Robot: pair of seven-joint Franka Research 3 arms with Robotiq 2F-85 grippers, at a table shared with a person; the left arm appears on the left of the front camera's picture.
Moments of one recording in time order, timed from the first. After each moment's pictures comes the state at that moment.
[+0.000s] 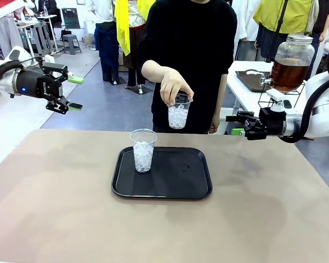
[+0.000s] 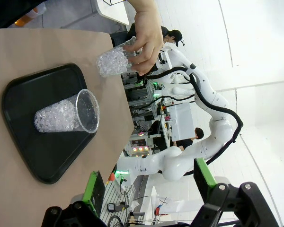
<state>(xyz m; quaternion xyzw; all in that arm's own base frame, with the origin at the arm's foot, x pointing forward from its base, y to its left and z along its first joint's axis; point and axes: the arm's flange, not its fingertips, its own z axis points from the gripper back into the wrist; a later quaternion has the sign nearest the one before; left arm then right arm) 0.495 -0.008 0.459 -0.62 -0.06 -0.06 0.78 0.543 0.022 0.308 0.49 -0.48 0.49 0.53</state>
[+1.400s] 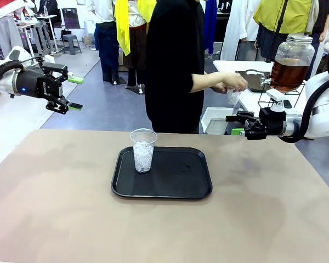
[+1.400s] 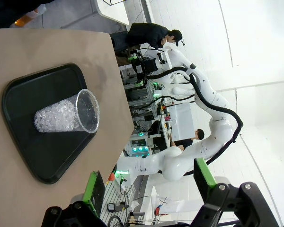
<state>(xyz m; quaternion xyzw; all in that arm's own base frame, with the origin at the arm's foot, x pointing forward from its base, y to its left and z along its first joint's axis) 0.495 -0.008 0.459 -0.62 -0.06 -0.06 0.78 0.543 0.022 0.308 0.49 -0.48 0.49 0.53</state>
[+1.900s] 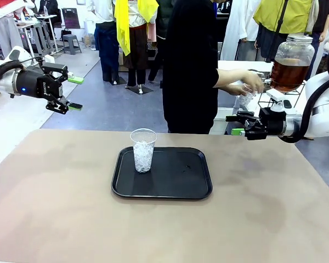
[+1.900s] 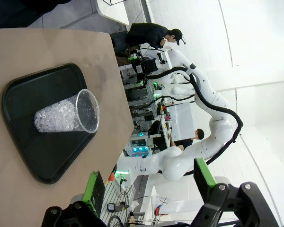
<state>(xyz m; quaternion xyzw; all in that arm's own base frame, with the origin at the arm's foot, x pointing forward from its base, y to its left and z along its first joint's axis) 0.495 -0.008 0.459 -0.62 -0.06 -0.06 0.78 0.543 0.022 0.308 0.49 -0.48 0.49 0.53</state>
